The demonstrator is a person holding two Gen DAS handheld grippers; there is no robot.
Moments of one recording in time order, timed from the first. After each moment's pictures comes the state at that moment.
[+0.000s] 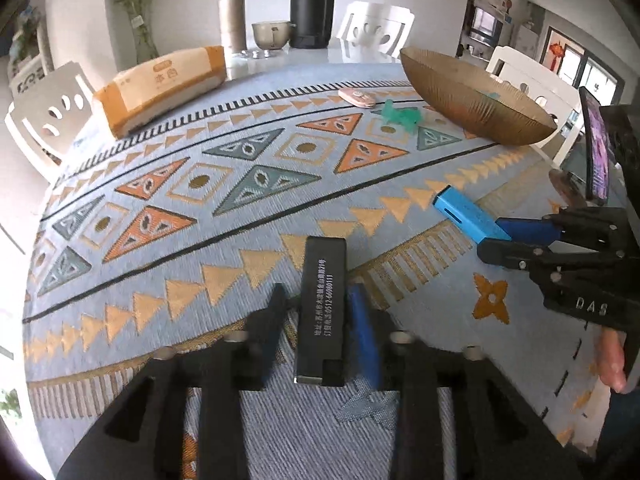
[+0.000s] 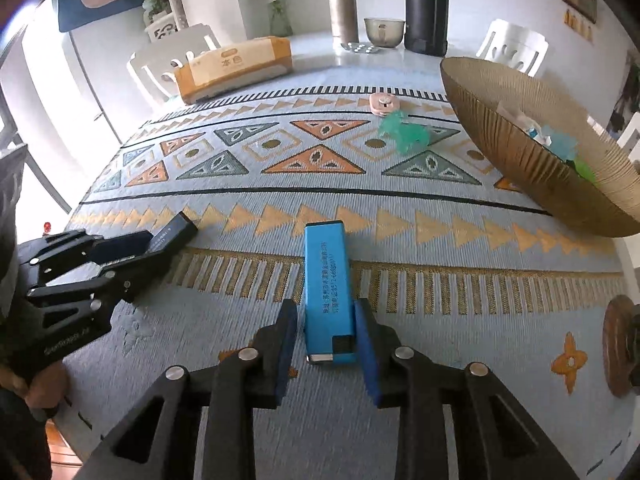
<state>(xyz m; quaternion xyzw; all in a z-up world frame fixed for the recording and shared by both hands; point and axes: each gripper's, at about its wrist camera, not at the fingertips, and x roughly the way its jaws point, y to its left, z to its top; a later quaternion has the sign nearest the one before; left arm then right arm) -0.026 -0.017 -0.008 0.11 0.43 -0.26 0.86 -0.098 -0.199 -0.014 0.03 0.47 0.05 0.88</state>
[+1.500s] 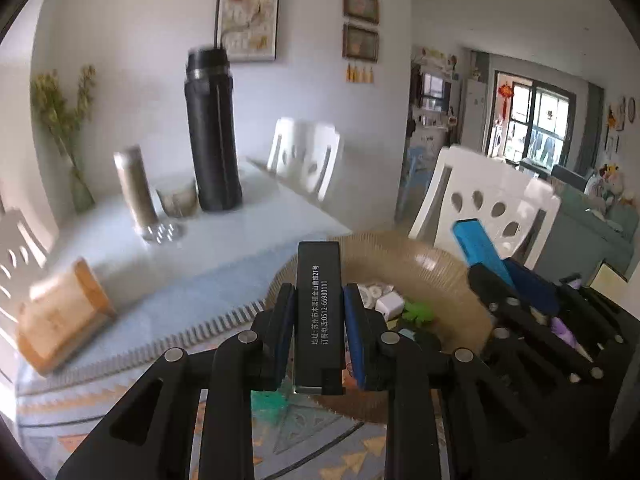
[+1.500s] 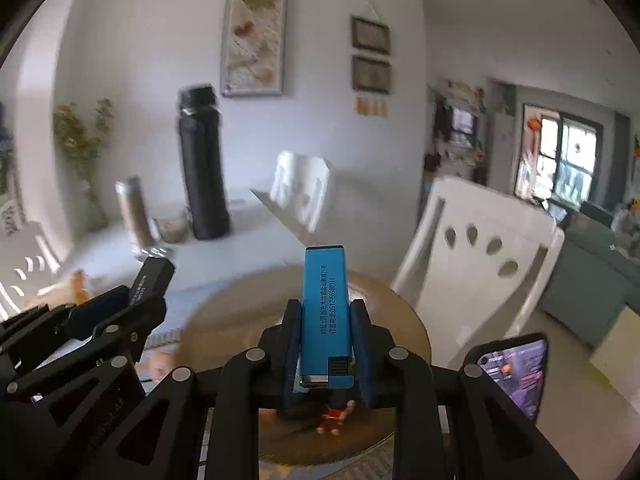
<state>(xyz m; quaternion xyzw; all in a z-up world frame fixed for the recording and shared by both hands) 0.043 -0.236 0.118 0.09 0.27 -0.34 0.90 -0.058 -0.340 0.115 0.08 0.24 -0.30 0.92</state>
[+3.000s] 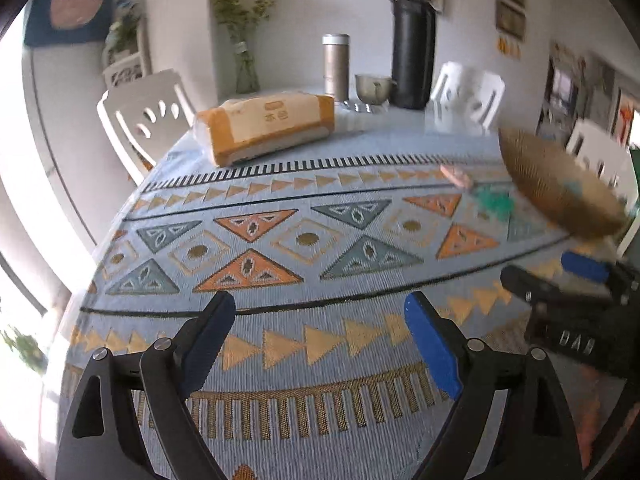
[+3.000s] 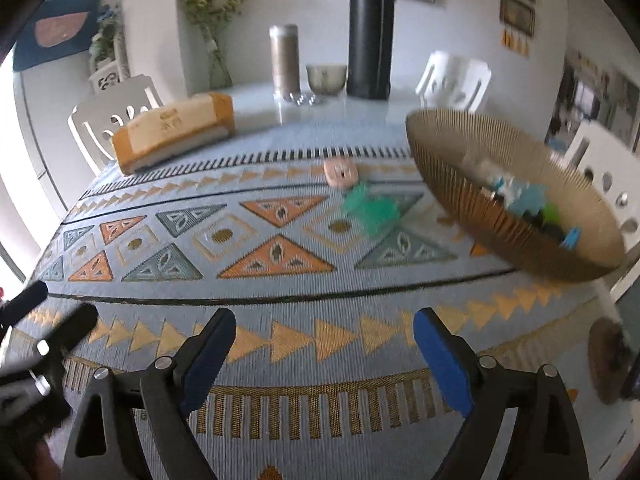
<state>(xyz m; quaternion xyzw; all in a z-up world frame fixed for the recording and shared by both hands) -0.014 0.000 0.006 0.06 0.35 -0.10 0.93 -0.040 -0.186 -0.007 0.05 0.40 -0.07 0.91</state>
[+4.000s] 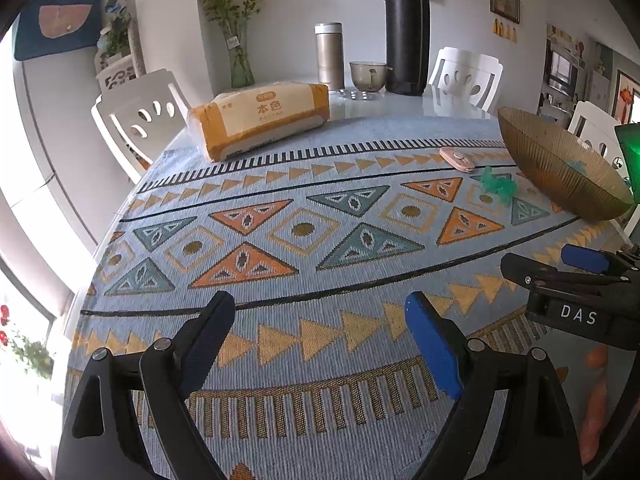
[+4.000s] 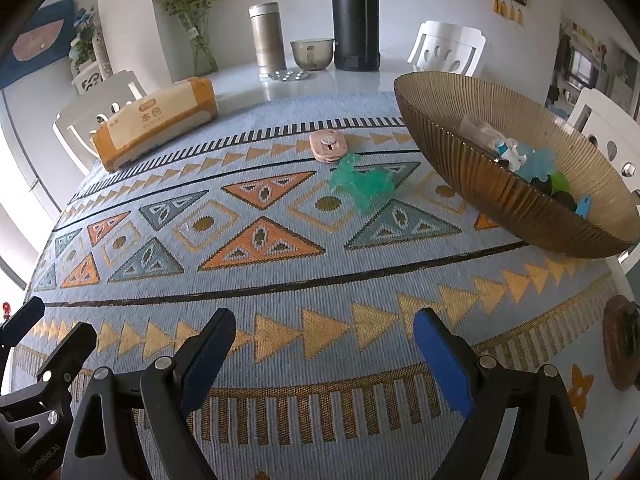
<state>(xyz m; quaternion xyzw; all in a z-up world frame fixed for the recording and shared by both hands) -0.013 -0.002 0.003 0.08 0.36 -0.10 0.92 -0.032 -0.198 -0.015 0.08 0.43 -0.08 0.89</state>
